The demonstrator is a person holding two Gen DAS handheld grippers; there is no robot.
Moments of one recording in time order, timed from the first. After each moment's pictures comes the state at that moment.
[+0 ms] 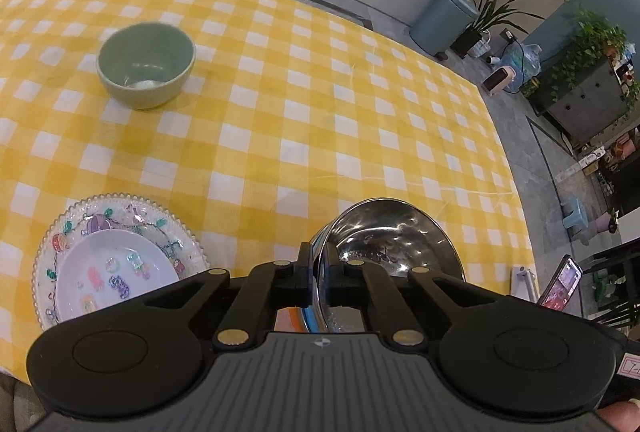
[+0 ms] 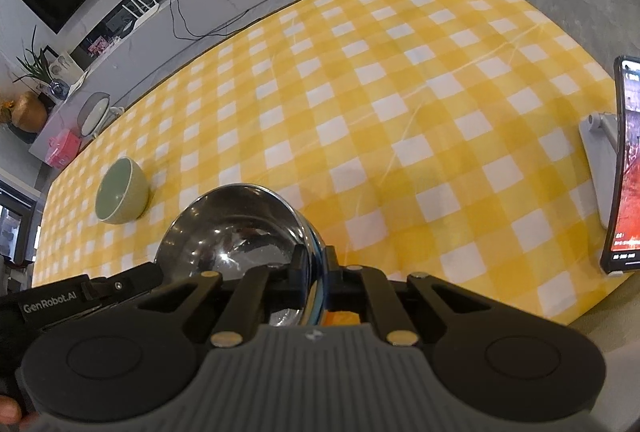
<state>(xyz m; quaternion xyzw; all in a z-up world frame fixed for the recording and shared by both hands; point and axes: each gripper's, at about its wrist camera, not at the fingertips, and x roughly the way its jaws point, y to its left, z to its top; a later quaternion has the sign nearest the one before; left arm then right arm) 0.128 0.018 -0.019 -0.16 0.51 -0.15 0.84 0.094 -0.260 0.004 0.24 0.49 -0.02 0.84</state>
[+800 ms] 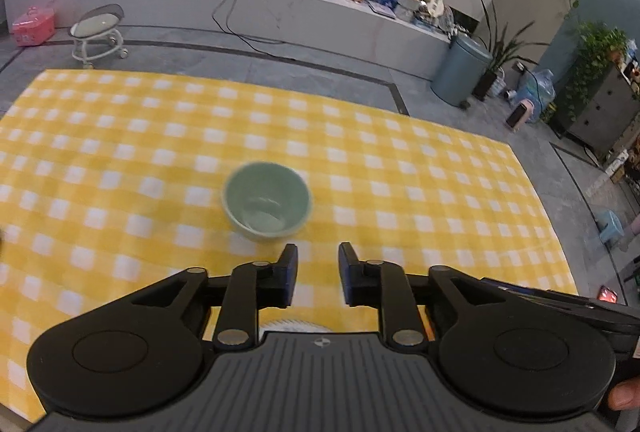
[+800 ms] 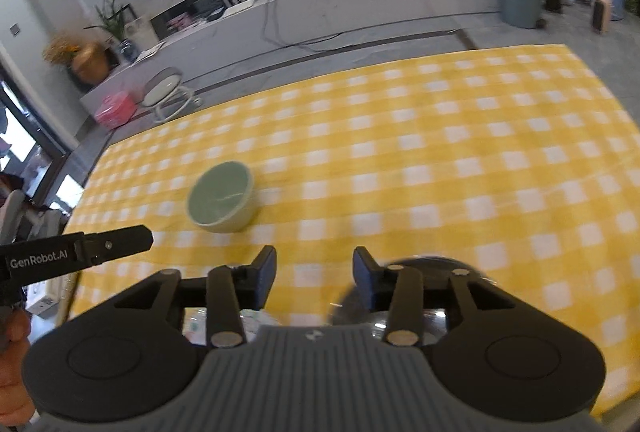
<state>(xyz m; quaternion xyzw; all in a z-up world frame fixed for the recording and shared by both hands) 0.148 0.124 0.046 -0.09 0.42 -0.11 0.90 0.149 -0.138 0.055 0.15 0.45 0.09 0.88</state>
